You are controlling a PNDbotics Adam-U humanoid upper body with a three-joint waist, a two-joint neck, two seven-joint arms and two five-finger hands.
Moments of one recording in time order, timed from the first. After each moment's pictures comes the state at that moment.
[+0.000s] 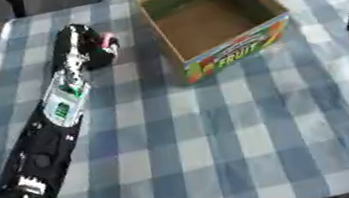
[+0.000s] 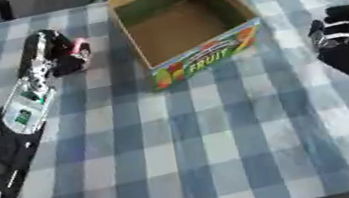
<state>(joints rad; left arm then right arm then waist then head) -0.91 0.22 -0.08 -0.97 -0.47 0.25 0.21 -0.38 -0.41 0.04 -1.58 -0.13 0.07 -0.35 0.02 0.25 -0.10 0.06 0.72</state>
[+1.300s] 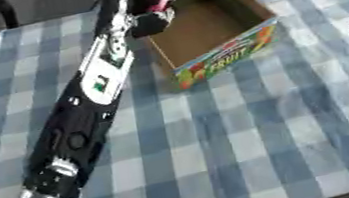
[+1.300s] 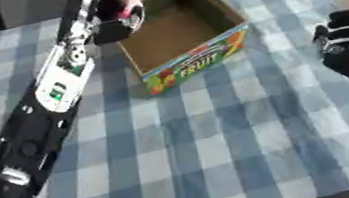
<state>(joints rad) -1.00 0.13 -0.18 -1.07 -0.53 0.19 0.12 -0.41 -0.41 0.07 -1.58 -0.13 0.07 -0.32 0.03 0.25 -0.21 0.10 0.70</state>
